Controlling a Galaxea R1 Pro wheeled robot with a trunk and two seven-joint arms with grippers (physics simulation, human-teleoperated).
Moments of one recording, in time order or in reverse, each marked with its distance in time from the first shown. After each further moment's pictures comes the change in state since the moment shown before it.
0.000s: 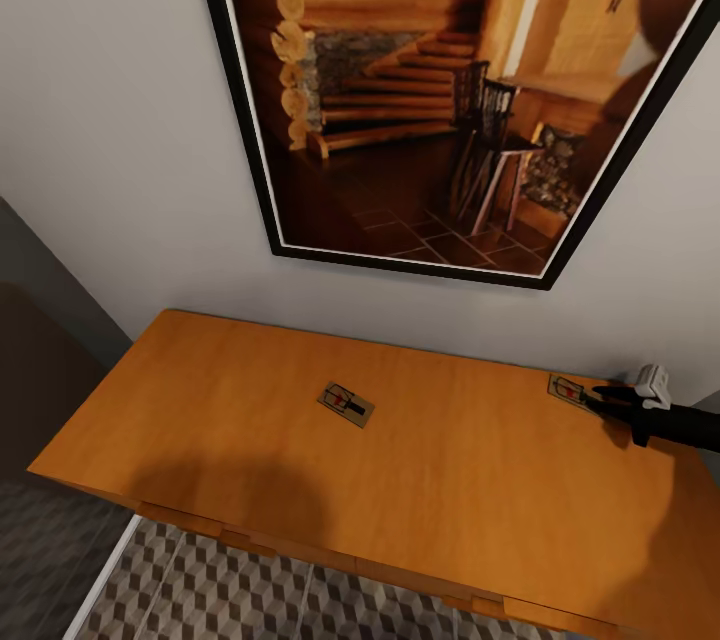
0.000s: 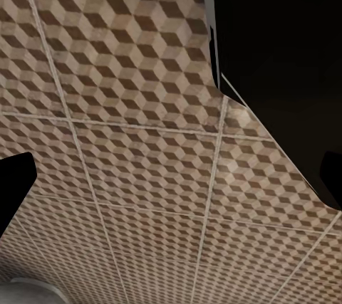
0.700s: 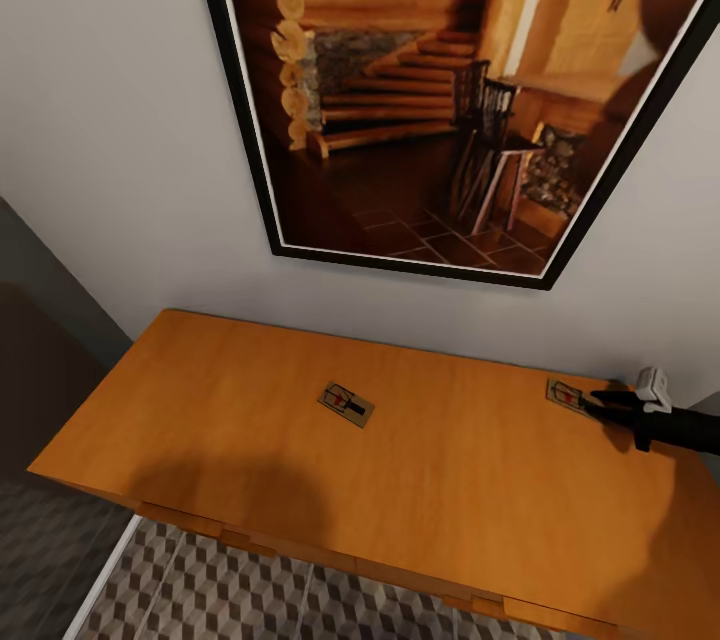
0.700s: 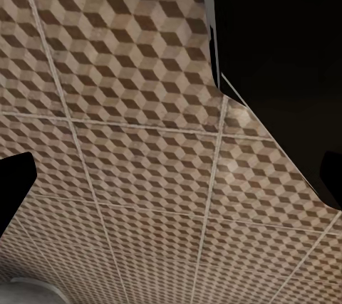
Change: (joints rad) left arm 0.000 0.000 0.000 0.000 0.000 0.000 0.000; right arm 0.000 -0.001 -0.008 0.007 0.000 0.019 0.069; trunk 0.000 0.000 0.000
